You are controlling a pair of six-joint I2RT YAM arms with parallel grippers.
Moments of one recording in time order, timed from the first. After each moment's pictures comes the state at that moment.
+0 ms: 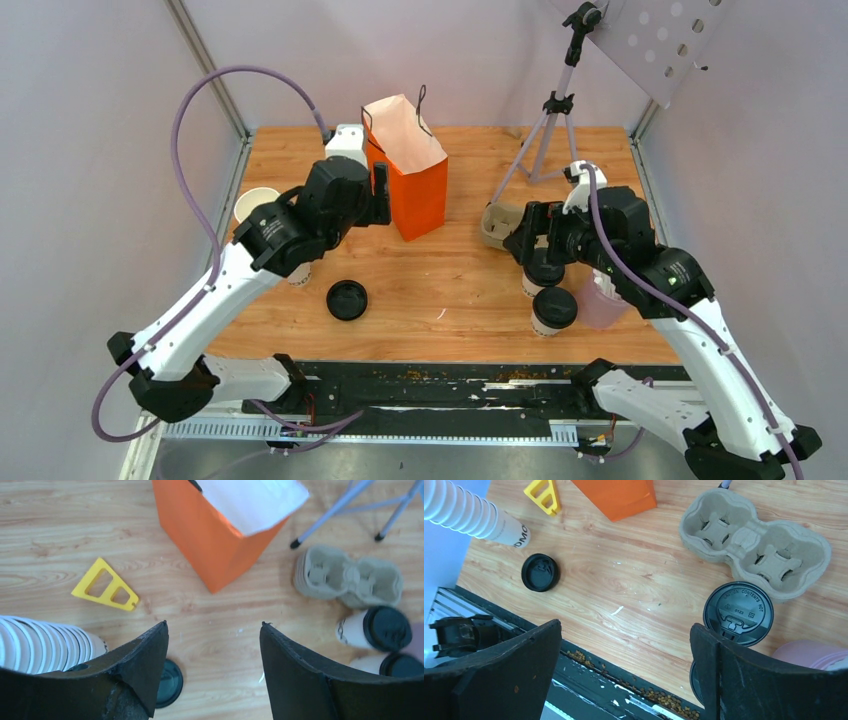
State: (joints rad) left arm -0.84 1.20 1.53 -0.89 -0.53 -0.46; right arm 0.54 0.92 1.30 -0.92 -0.03 0.37
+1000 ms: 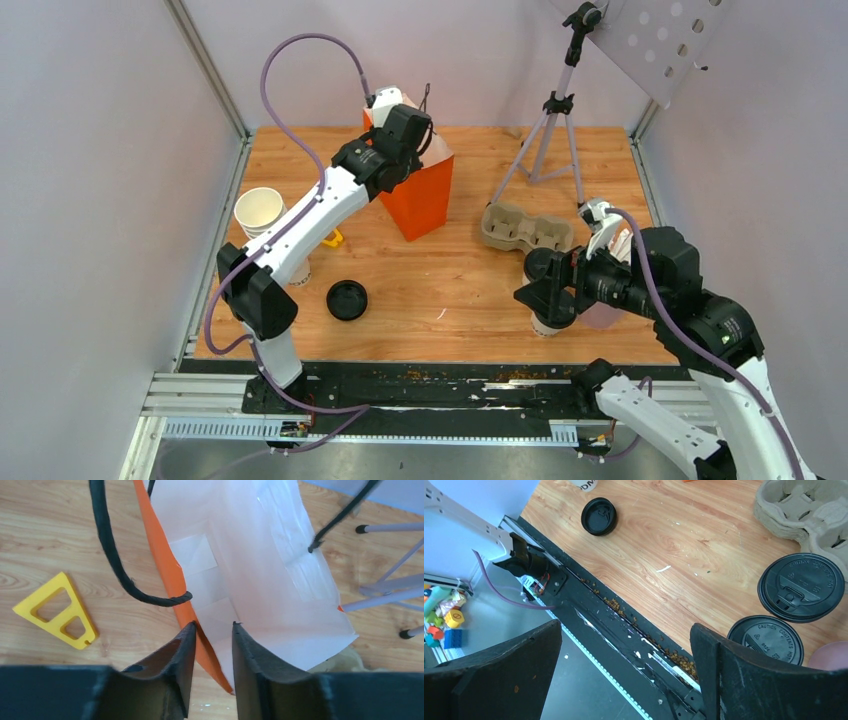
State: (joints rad) left arm -0.68 1.75 1.84 -0.74 -0.59 -0.64; right arm 0.54 0.70 1.26 -1.04 -0.32 0.32
